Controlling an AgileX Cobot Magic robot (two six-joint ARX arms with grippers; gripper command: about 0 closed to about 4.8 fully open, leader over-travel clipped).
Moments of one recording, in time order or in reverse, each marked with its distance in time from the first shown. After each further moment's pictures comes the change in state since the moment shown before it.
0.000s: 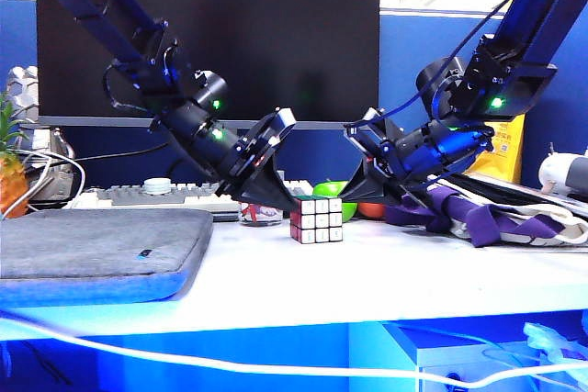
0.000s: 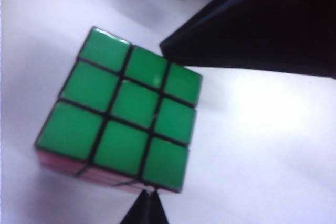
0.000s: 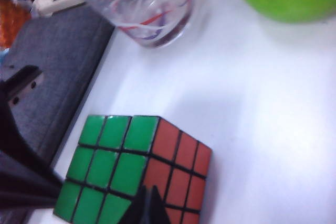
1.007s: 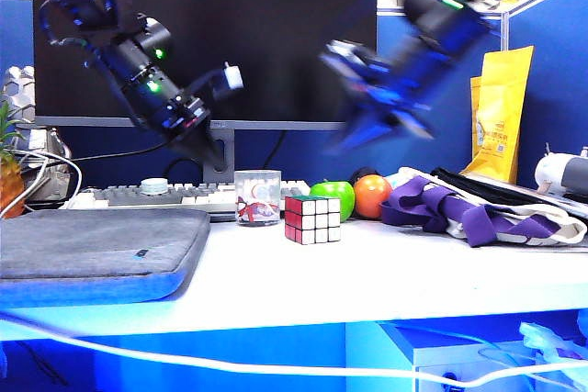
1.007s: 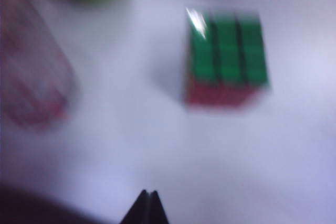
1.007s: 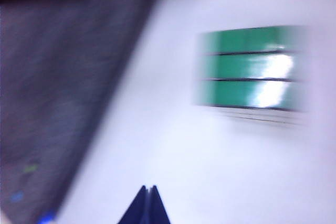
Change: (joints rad) left arm 0.140 -0.153 0.006 -0.133 -0.145 0.370; right arm 0.139 -0.292 0.039 -0.611 0.108 -0.248
